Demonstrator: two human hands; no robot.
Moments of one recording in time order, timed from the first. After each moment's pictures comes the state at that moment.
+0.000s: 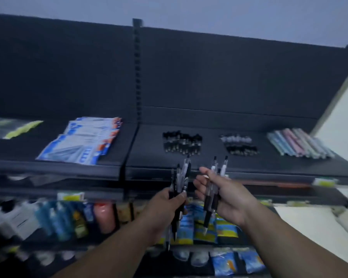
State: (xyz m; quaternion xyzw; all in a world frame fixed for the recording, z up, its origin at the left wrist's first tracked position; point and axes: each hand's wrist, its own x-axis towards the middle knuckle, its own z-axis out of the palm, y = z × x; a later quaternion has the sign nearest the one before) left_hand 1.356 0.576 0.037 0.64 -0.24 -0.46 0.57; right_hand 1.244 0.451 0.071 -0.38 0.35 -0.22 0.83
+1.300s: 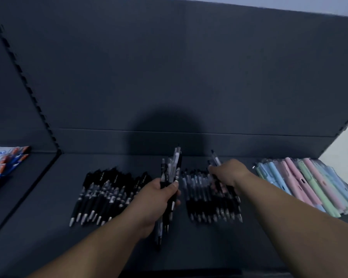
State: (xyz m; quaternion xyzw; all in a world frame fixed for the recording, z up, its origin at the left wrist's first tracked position) left_hand 1.398 0.247 0.057 0.67 -0.22 -0.44 0.56; right_hand 1.291 0.070 0.081 -0.72 0.56 -0.04 0.41
